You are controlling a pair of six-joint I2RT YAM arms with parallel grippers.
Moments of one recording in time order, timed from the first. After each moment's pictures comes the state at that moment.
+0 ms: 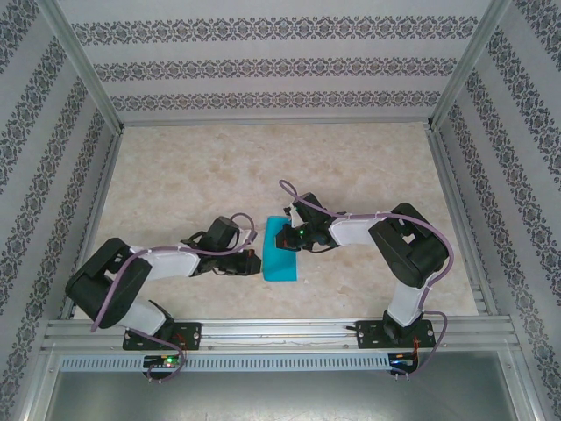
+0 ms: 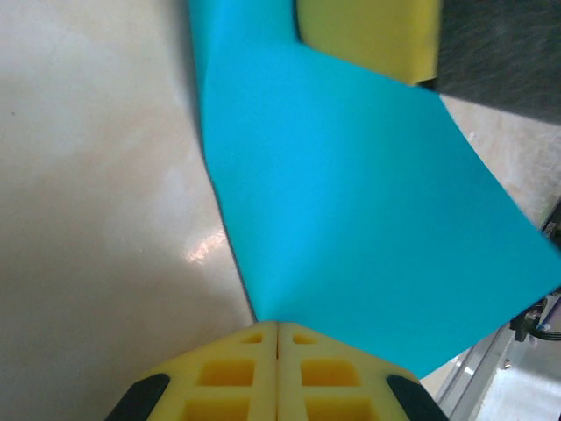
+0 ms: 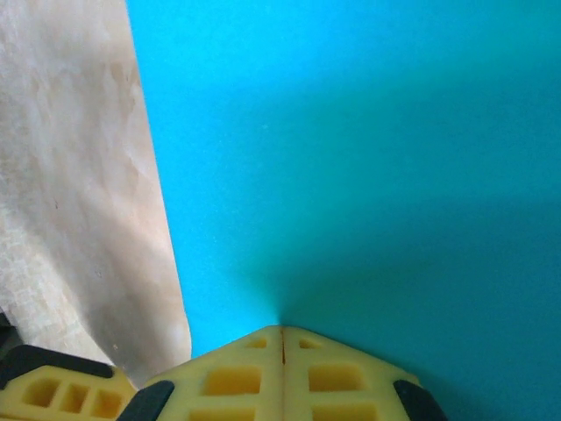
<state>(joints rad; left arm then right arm) -0.59 1.46 0.49 0.02 0.55 -0.62 0.64 1.81 0.83 -0.01 -0.50 0.71</state>
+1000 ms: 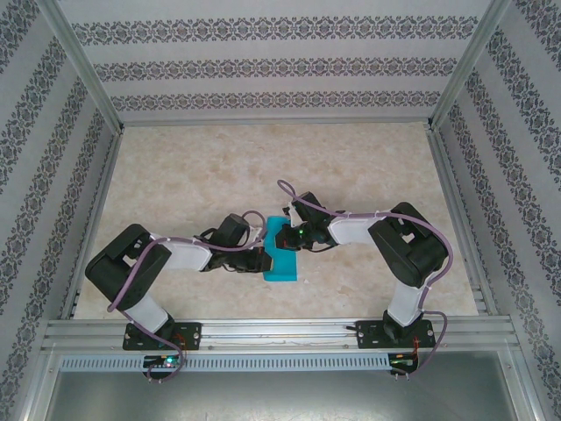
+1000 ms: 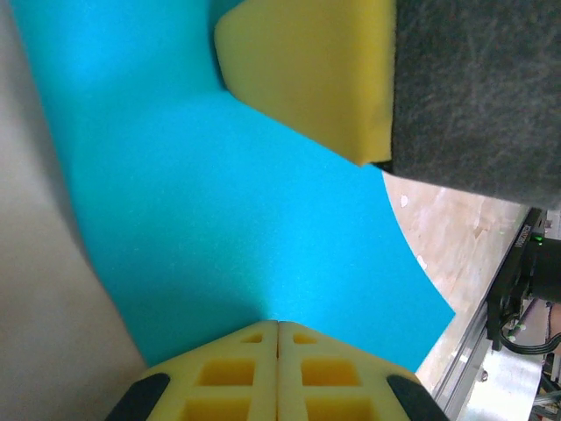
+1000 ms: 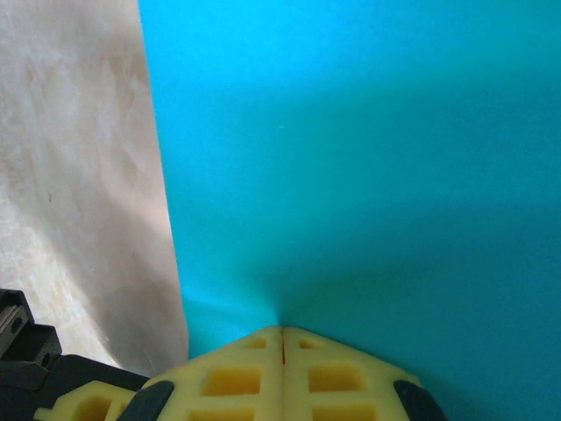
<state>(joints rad) -0.63 1.62 0.54 0.15 0.60 -0.66 0.64 1.81 0.86 -0.05 -0.50 0.68</state>
